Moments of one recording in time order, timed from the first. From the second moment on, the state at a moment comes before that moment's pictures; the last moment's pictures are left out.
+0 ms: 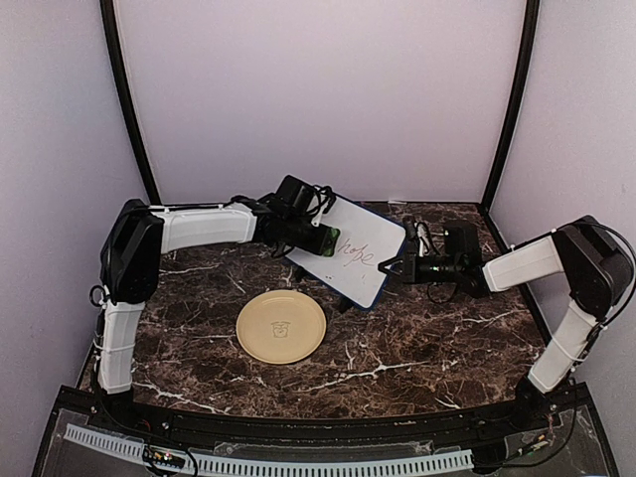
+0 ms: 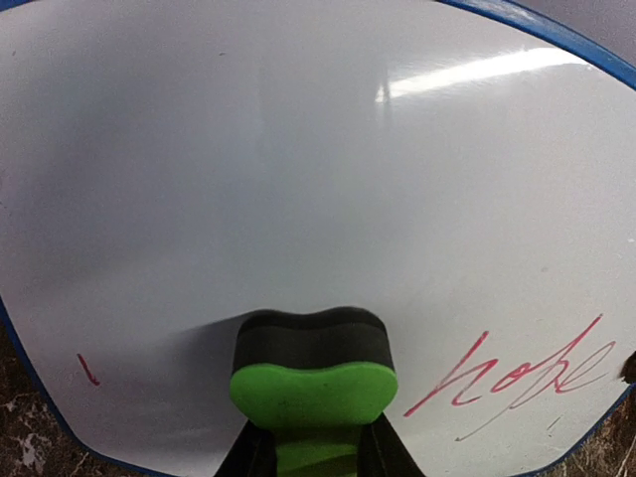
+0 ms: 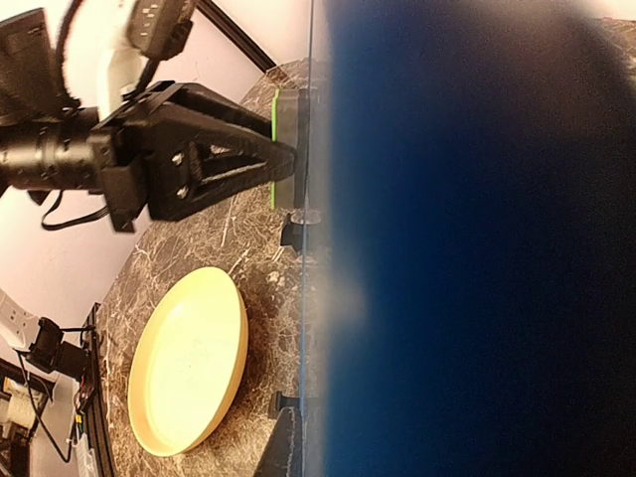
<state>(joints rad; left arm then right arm) -0.72 2.17 1.74 -0.30 0.05 -0.15 0.43 1.68 0.71 0.48 -0.66 0.39</state>
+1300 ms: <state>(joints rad) -0.63 2.20 1.75 -0.39 -0.13 -0.20 0.43 1.69 0.71 0.49 -0.65 0.36</state>
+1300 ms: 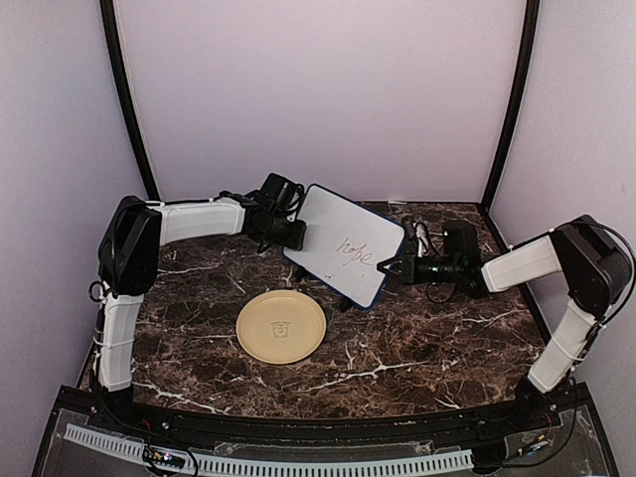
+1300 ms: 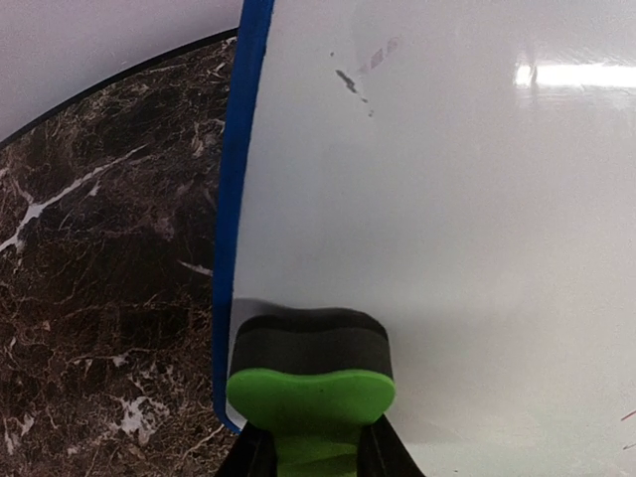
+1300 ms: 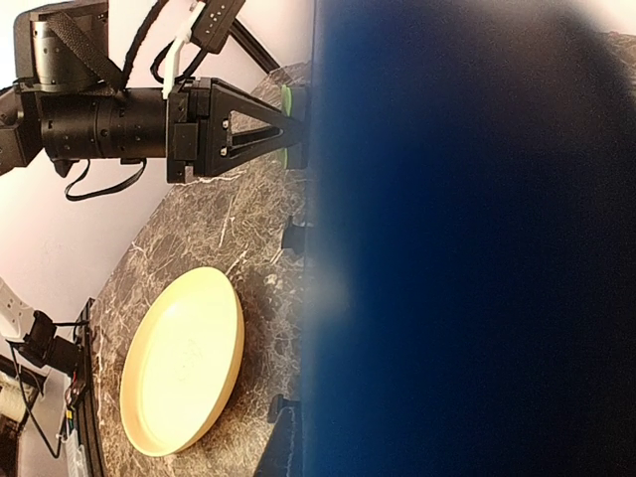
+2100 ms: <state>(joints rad) -0.60 2.17 1.71 -0.34 -0.08 -0.26 0.43 1.72 0.72 0.54 -0.67 0.36</state>
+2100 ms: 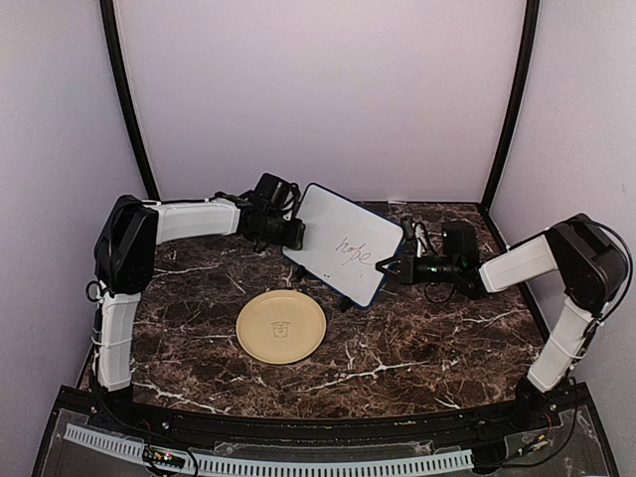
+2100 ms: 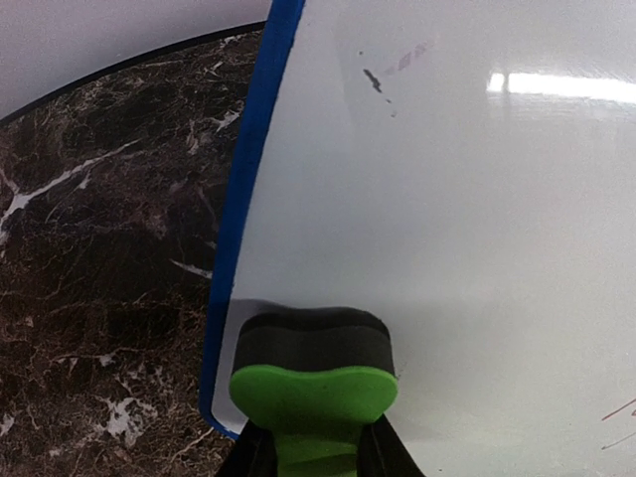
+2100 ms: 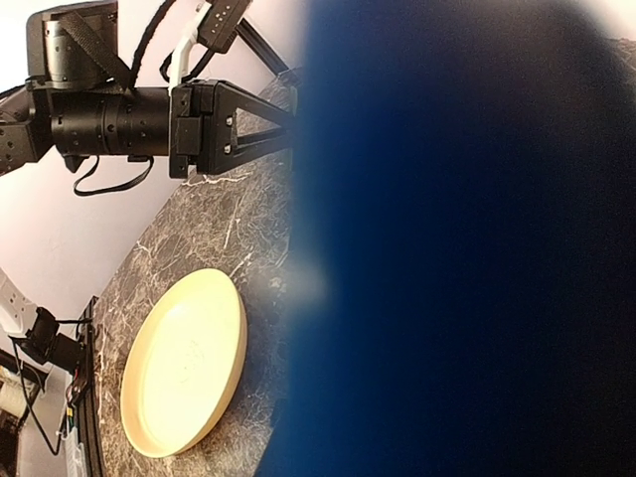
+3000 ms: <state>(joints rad) -0.77 2.26 1.95 -0.42 0.00 -0.18 0.40 1.74 0.71 0.56 -0.71 0.42</state>
